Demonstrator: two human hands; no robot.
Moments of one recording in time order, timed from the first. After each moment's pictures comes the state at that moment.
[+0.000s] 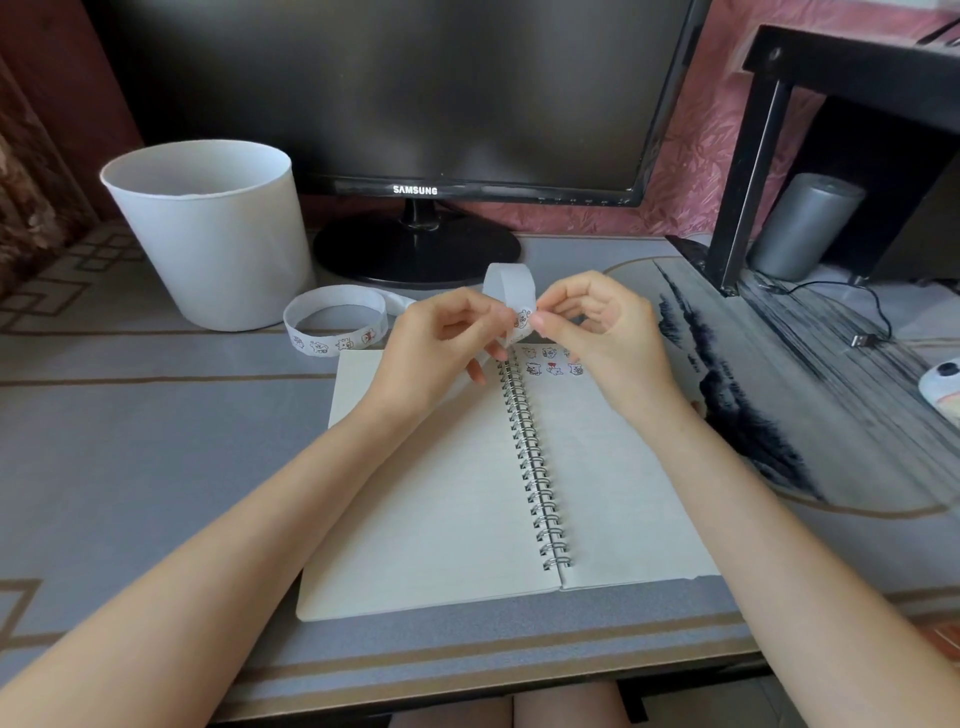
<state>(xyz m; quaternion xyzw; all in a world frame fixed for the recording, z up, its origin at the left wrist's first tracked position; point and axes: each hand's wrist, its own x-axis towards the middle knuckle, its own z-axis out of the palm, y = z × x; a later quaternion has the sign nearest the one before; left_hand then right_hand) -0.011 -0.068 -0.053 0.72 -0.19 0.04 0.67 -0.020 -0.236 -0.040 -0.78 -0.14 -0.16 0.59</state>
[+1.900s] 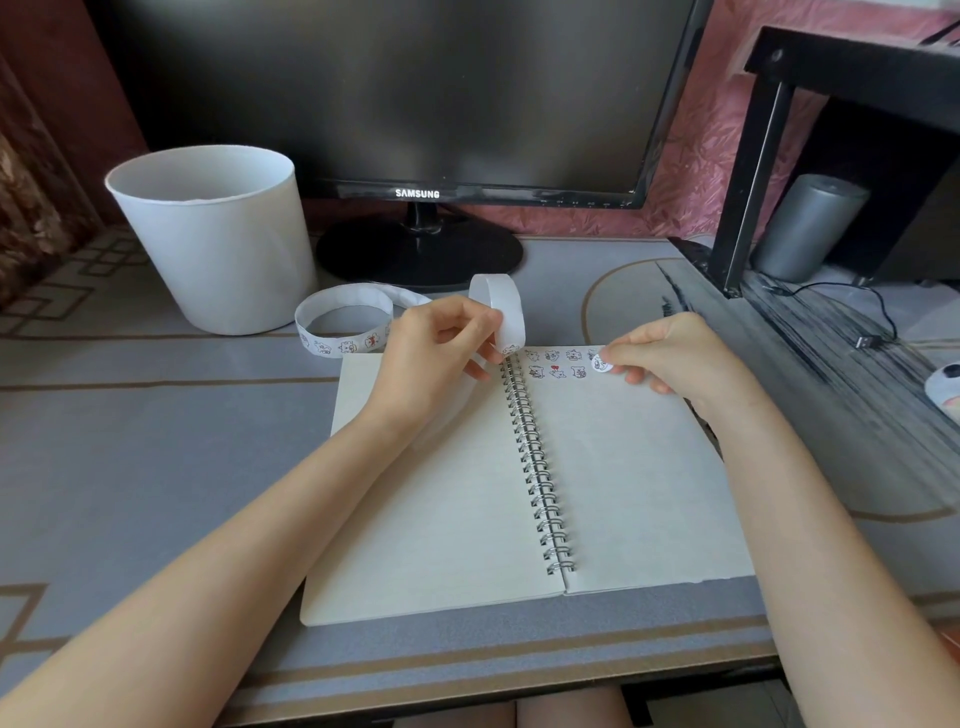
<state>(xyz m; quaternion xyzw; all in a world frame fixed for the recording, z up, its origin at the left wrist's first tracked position) -0.011 -0.067 -0.055 0.74 -0.14 0.06 0.66 -0.016 -0.287 -0.031 -0.87 0.13 0.01 0.47</state>
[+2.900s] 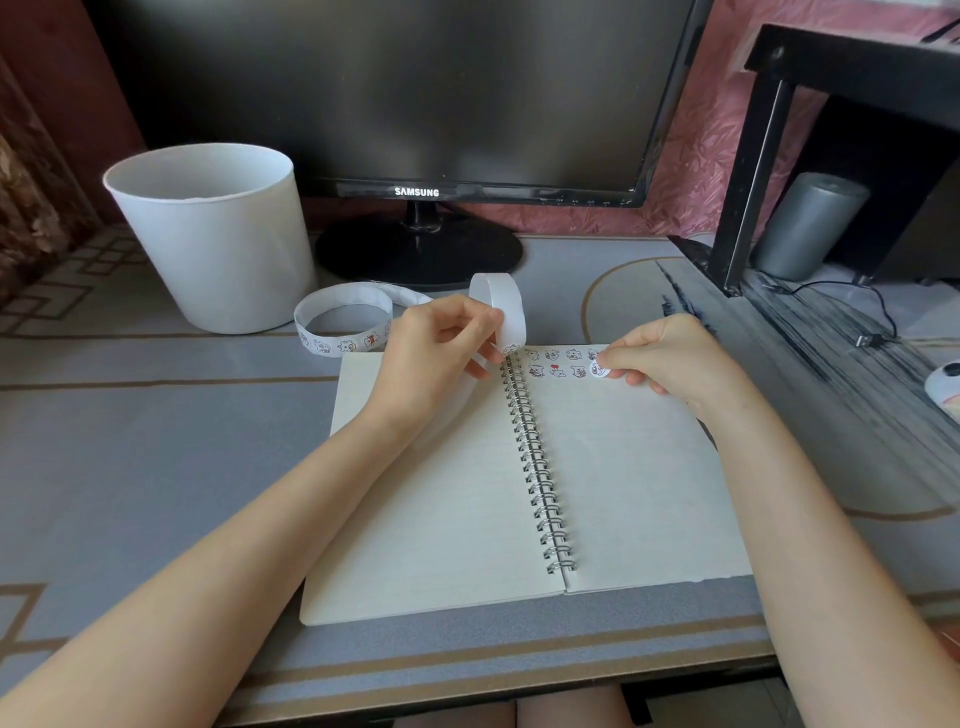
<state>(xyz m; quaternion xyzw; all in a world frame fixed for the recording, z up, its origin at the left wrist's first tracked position) -0.013 -0.067 -0.054 0.74 -0.14 0.06 0.66 -0.016 -0.285 -0.032 -0.88 0.12 0.01 0.45</state>
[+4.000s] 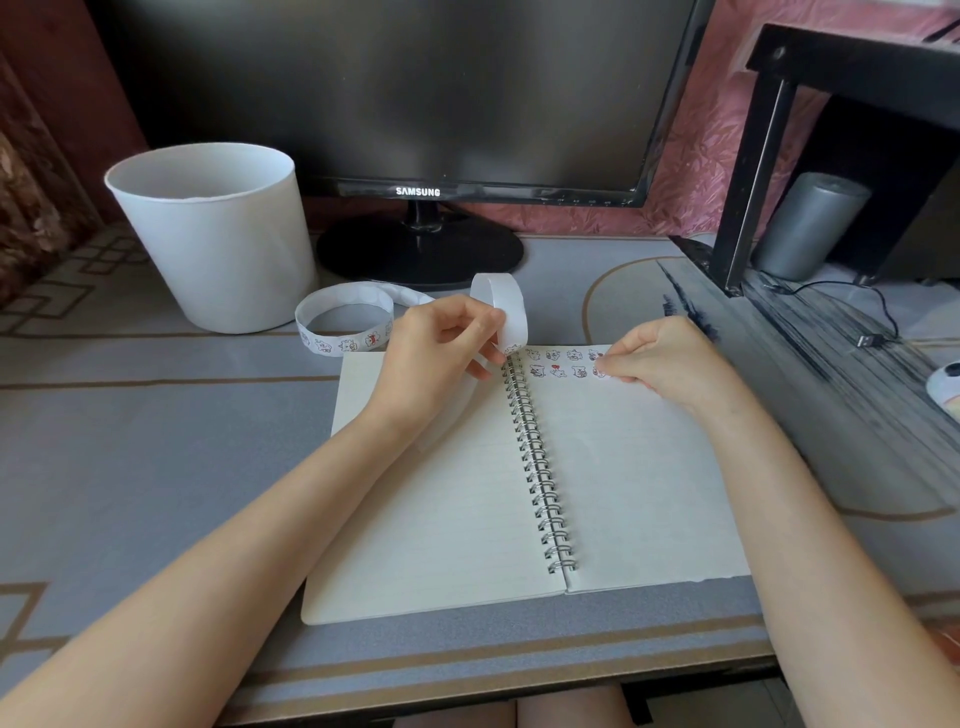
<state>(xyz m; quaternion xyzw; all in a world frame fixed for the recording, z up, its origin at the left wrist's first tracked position) -0.014 -0.067 -0.053 0.74 -0.14 0.06 0.65 -0.006 -0.293 -0.048 -0.90 0.11 -0.01 0.42</state>
